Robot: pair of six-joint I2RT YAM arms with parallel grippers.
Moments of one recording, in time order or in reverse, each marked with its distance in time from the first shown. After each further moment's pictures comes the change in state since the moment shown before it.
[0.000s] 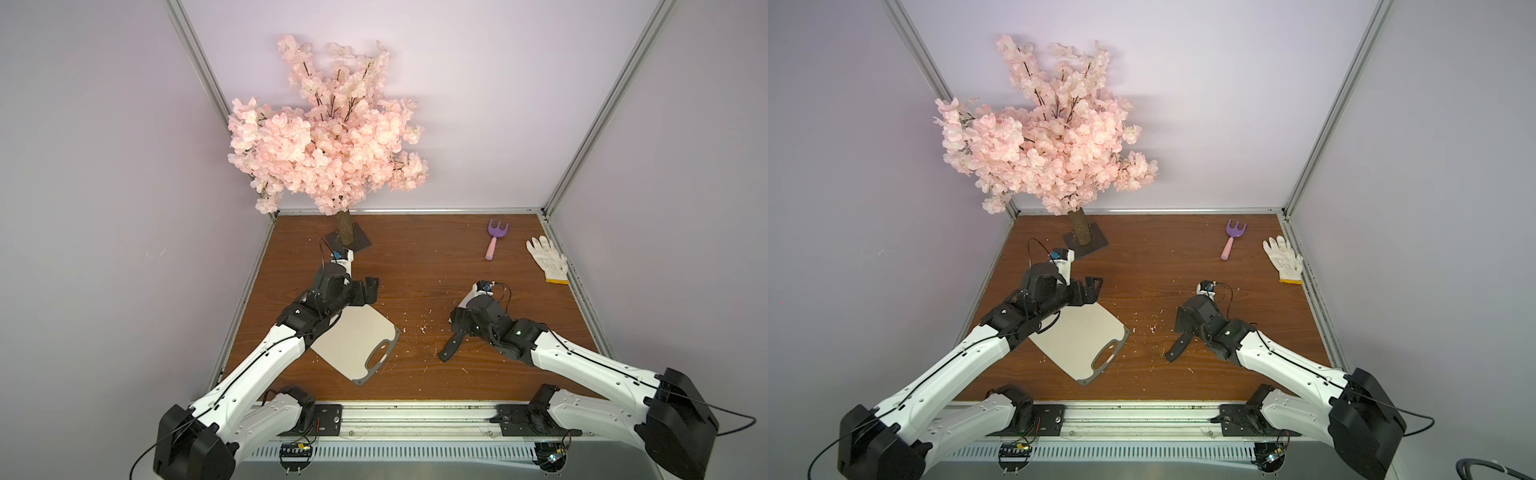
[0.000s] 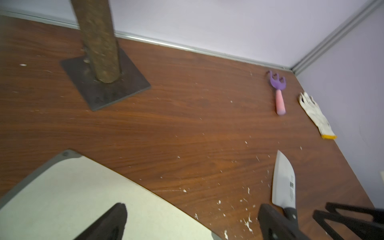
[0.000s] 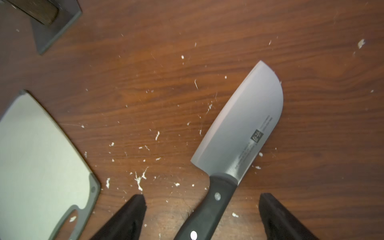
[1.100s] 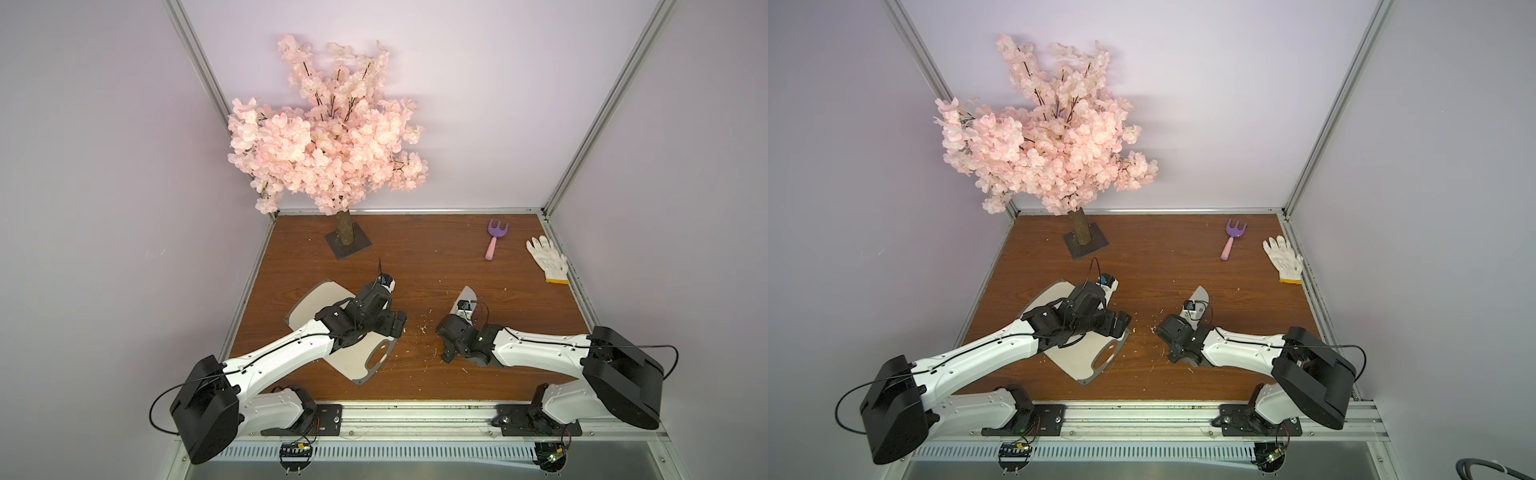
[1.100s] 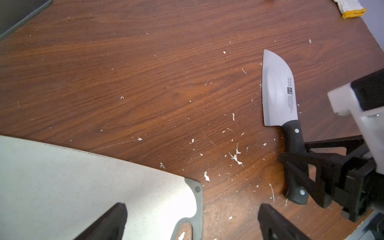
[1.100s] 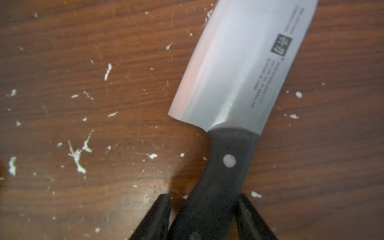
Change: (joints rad) left arm -0.293 0.171 0.000 -0.084 -0.078 0.006; right arm 0.187 0.315 0.037 0.005 0.078 0.191
